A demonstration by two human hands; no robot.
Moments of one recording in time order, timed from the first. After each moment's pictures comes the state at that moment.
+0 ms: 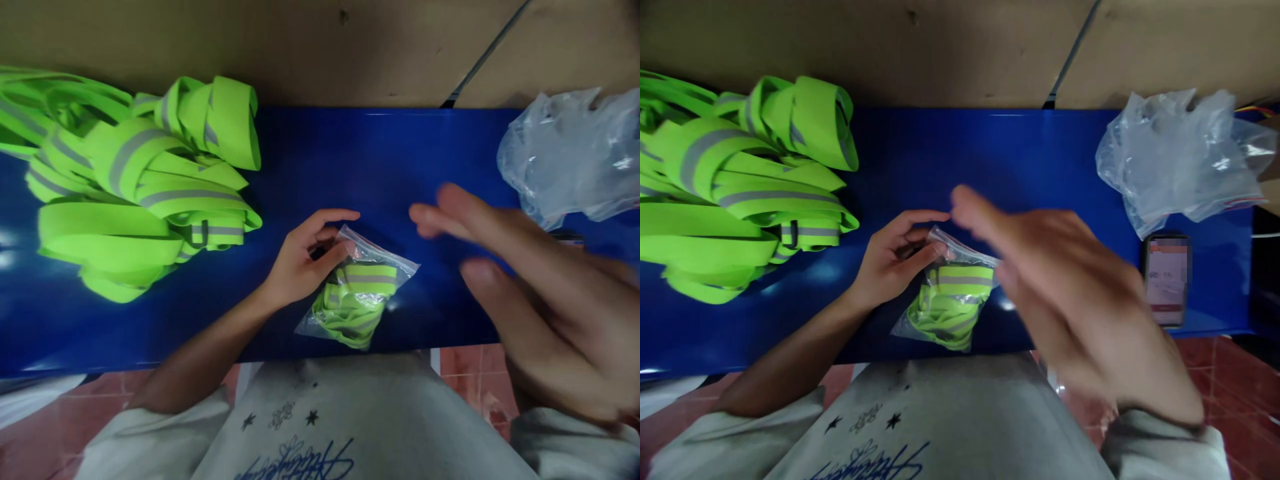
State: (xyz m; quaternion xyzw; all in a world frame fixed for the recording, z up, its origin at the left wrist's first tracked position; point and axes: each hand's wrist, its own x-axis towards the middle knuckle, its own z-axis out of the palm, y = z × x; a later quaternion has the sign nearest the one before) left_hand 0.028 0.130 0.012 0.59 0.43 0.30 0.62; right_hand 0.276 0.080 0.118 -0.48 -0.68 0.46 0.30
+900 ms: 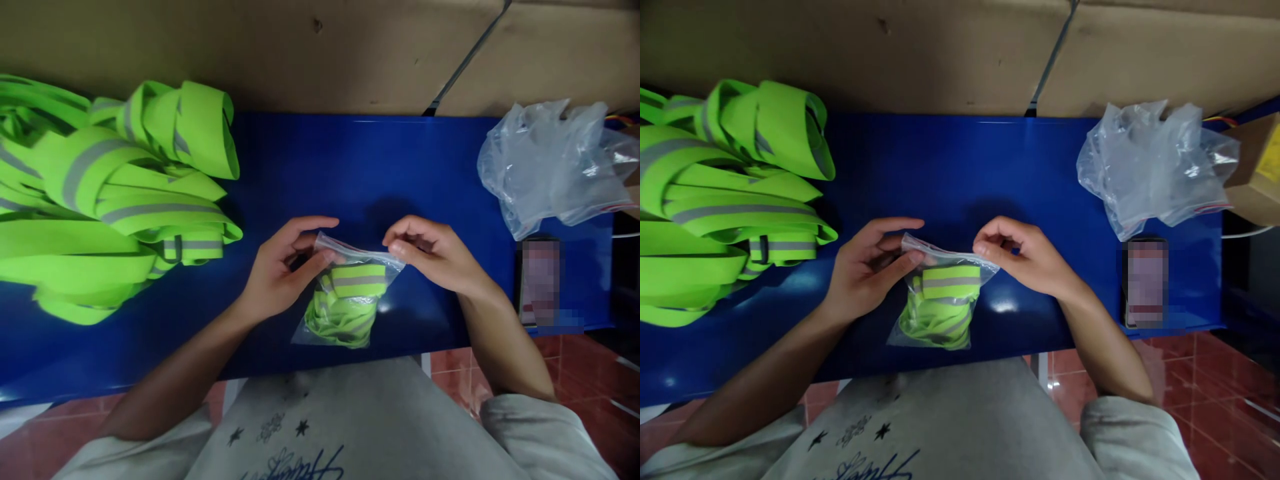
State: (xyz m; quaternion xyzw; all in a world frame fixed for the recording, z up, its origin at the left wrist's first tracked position) left_hand 0.024 0.130 0.013 0.57 0.43 0.32 0.62; right_hand 0.293 0.116 0.030 -0.54 -0.55 0.58 0.28
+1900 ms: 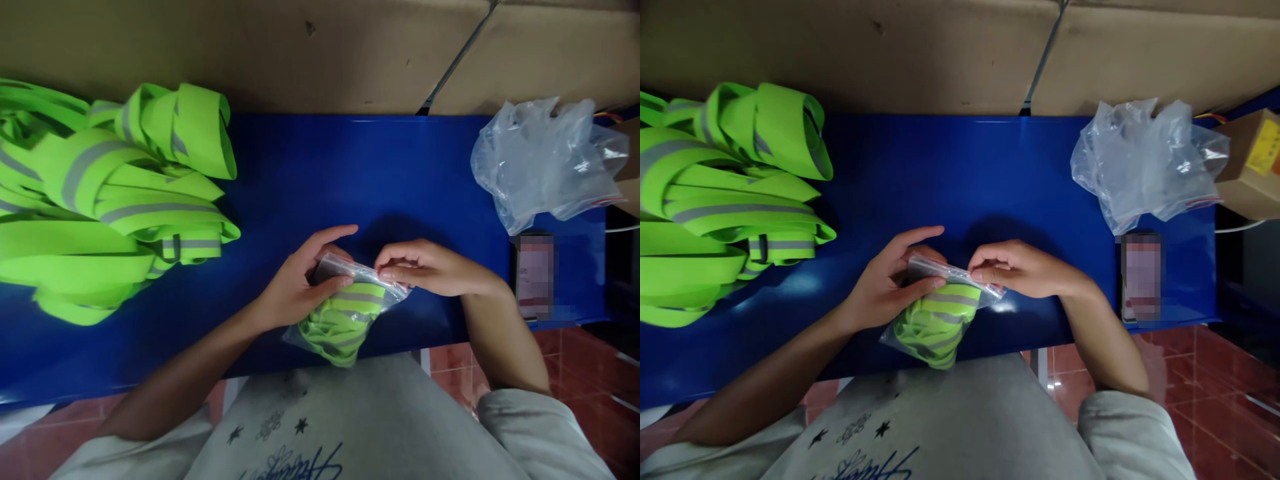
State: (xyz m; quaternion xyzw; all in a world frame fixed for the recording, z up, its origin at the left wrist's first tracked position) left_hand 0.034 0.118 0.008 0.59 0.37 0.27 0.67; right_hand 0.302 0.114 0.032 -0.42 -0.55 0.71 0.13
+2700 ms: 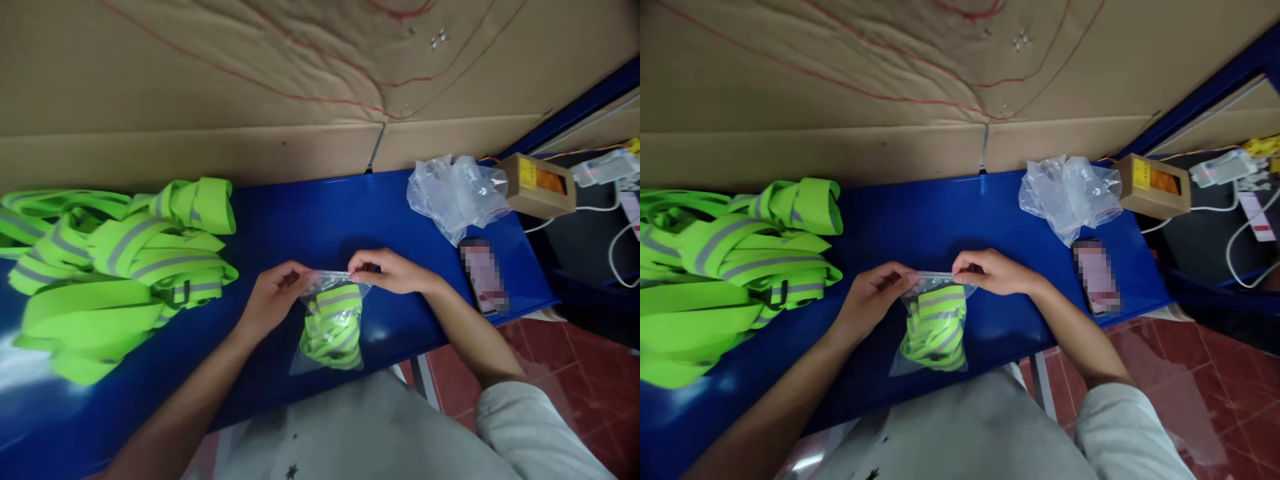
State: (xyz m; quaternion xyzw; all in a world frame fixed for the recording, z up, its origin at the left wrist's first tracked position) left_hand 0.026 0.137 0.003 0.58 0.48 0.26 0.61; right_hand 0.301 0.114 0.020 -0.43 -0.68 0.55 0.23
